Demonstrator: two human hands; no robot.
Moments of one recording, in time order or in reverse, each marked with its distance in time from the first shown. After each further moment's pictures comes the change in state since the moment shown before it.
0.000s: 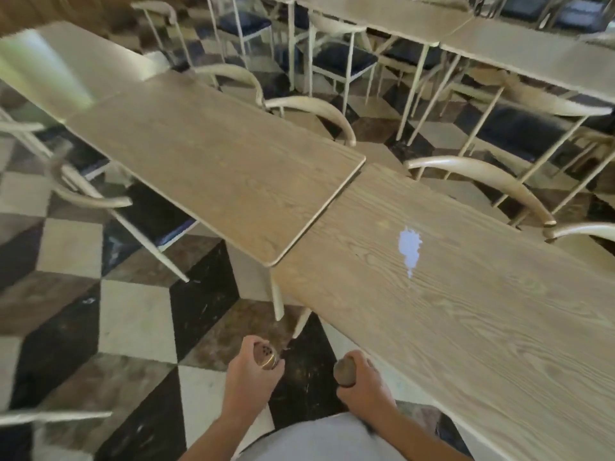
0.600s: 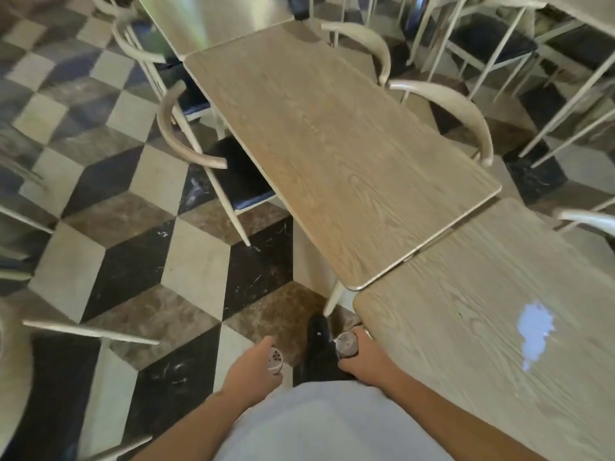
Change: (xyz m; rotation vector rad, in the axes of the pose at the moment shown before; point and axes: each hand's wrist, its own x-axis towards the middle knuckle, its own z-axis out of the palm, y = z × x) left_hand 0.115 -0.097 -0.075 0.197 -0.243 -0.174; right_hand 0.145 -0.175 0.032 -0.237 -0.290 -0.194
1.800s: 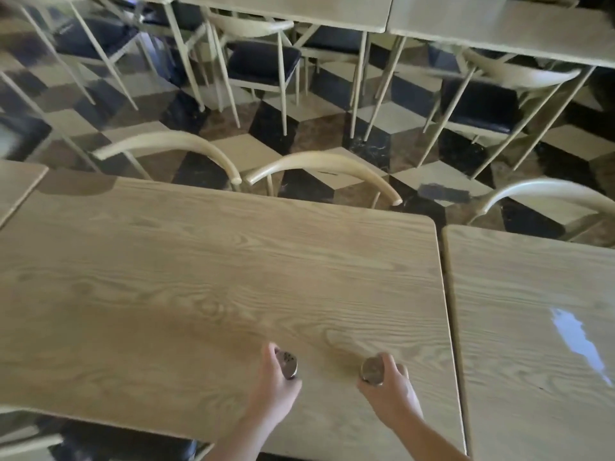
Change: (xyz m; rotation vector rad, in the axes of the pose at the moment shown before) left_hand 0.458 0.205 -0.252 -0.003 -0.258 0.450; right_hand 0.266 -0.188 -0.150 0.599 0.674 0.709
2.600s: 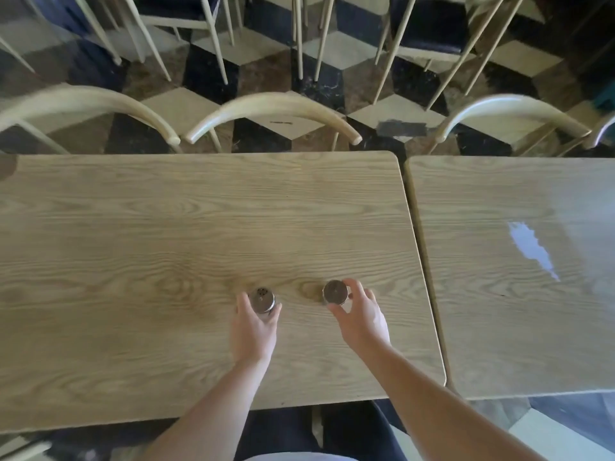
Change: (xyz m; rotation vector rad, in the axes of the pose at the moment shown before) left_hand 0.035 0.009 0.012 0.163 0.291 -0.012; right_hand -0.005 -0.039 0.002 0.090 0.134 -0.027
